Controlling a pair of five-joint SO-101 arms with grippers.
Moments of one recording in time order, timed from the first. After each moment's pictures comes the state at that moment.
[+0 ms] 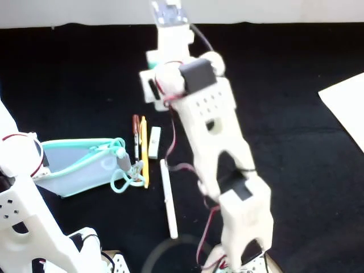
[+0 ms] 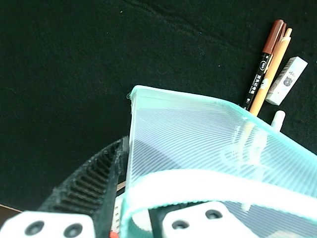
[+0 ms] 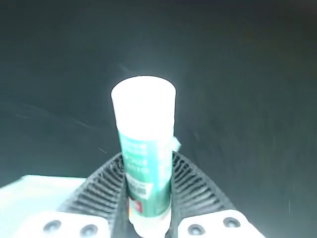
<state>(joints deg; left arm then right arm) -33.5 -42.6 8.4 100.1 -17.7 -38.2 19.3 -66.7 100.0 -8.5</state>
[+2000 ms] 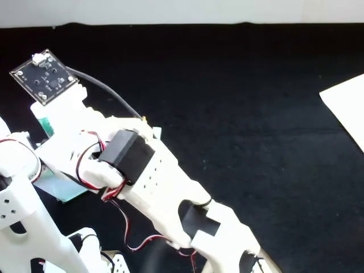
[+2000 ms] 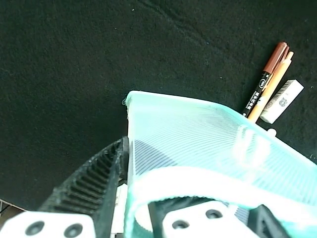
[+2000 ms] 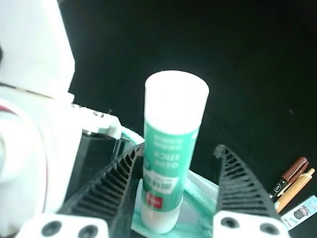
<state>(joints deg) -33.7 -42.5 8.8 98.9 -17.8 -69.3 32.2 -76.2 98.8 -10.9</state>
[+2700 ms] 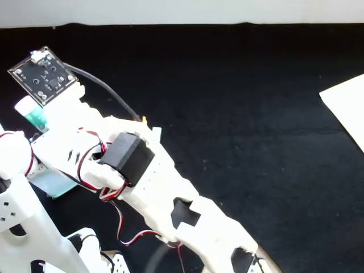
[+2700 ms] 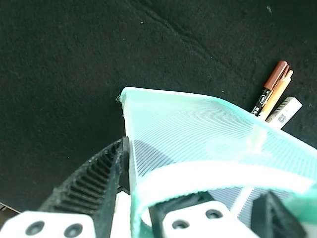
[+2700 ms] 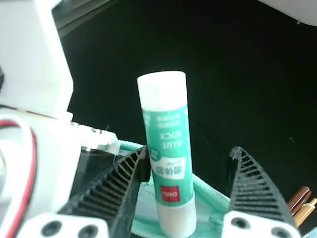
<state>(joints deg) -33.7 -42.6 8.7 97.9 -17.8 -69.1 35.3 -94.3 98.9 -10.2</state>
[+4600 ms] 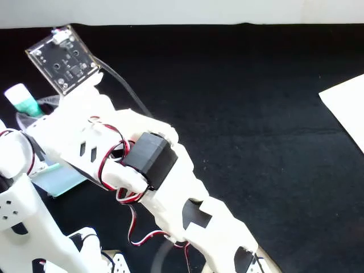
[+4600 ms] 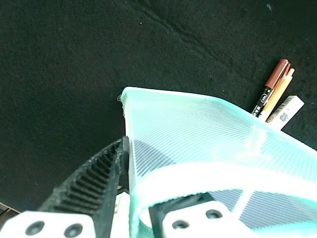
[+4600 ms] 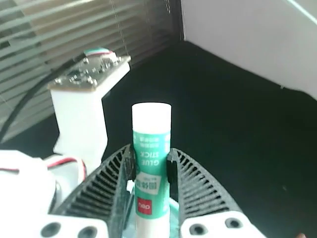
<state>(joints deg) -33.7 -42.6 8.7 97.9 -17.8 -67.1 29.9 -94.9 90.3 -10.2</state>
